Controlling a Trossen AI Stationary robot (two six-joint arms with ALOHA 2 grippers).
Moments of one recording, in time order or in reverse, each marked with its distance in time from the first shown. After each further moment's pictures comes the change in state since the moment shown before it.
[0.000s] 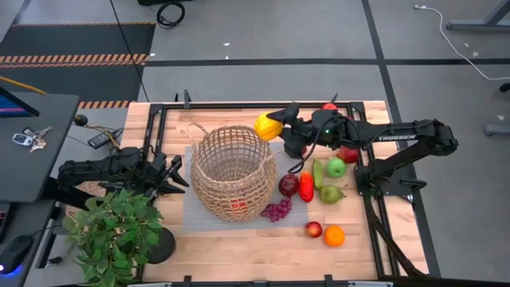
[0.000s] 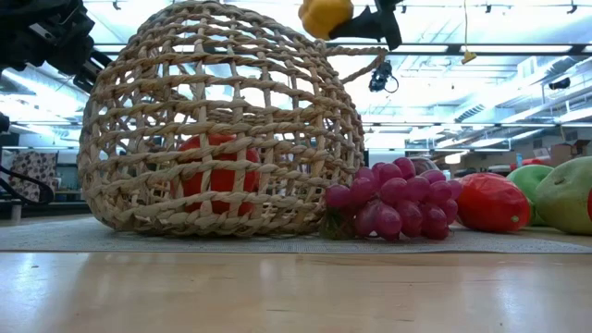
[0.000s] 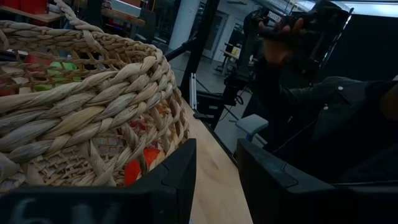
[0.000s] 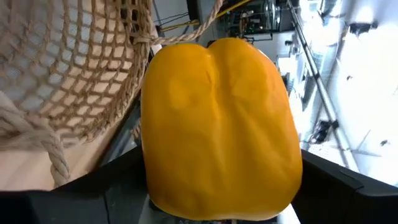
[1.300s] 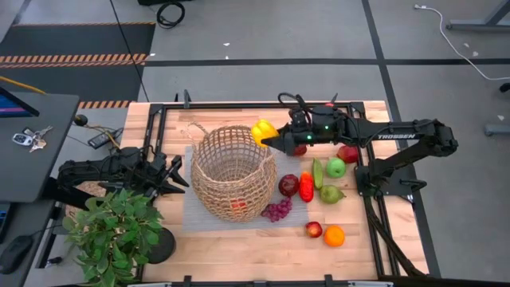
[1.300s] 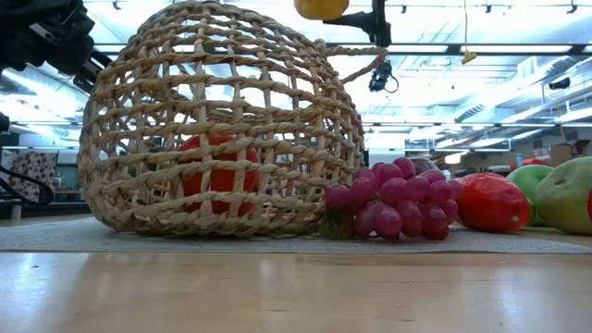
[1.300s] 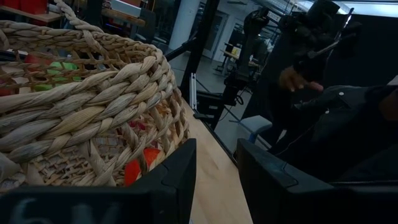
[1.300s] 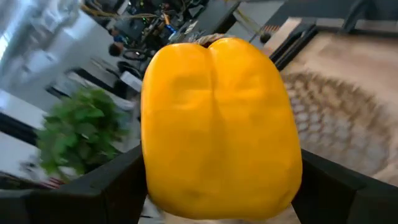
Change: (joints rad) left arm 0.000 0.000 0.000 0.000 0.000 0.000; right arm -0.035 0.000 0.000 0.008 -0.401 2.221
